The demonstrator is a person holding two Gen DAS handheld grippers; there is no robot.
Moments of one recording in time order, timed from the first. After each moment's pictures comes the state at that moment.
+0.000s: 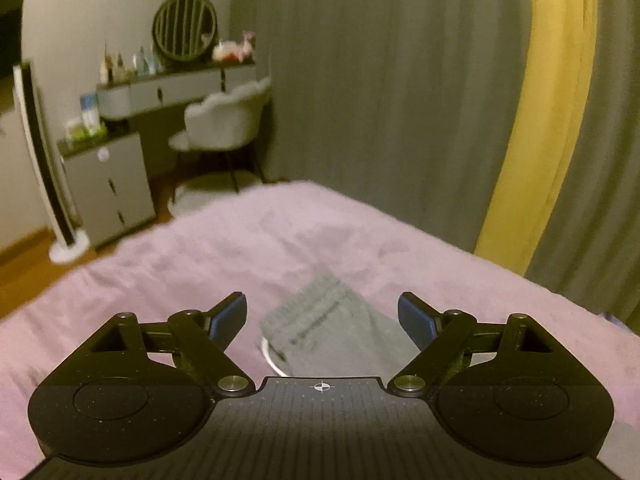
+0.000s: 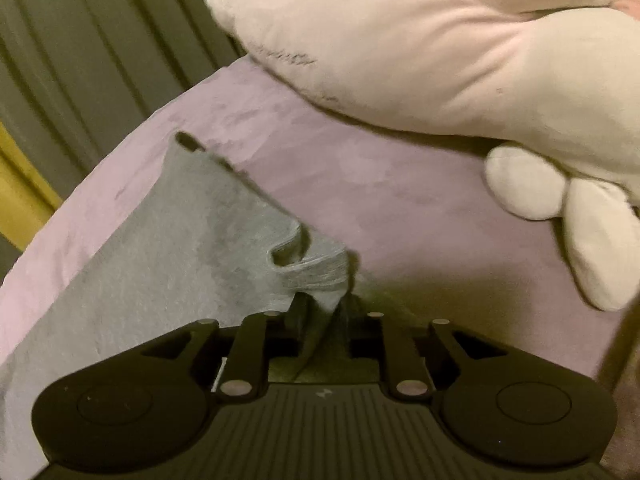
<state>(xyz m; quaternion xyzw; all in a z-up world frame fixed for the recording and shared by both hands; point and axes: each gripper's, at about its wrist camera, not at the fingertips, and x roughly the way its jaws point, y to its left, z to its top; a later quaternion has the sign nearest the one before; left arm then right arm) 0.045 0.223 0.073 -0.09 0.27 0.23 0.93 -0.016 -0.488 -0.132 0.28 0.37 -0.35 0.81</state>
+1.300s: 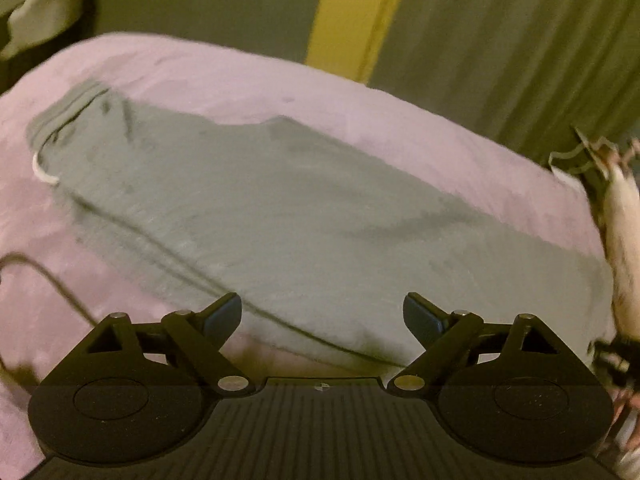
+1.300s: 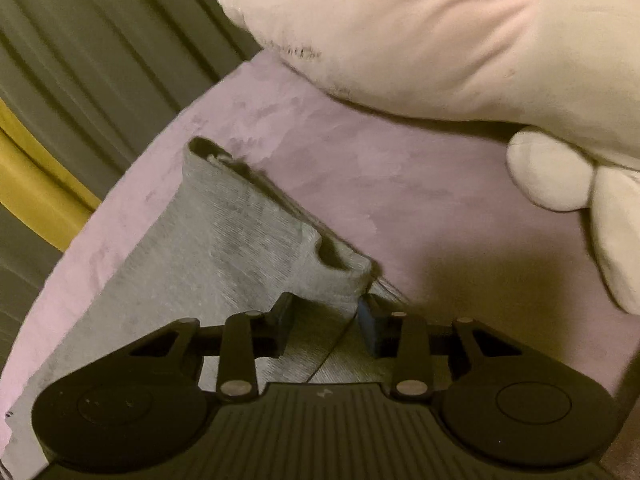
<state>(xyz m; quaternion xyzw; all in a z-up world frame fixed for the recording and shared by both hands) 0.027 0.039 -0.030 -0.10 0.46 -0.03 0.88 -0.021 -0.522 -0.139 0.34 0.37 -0.28 0.82</state>
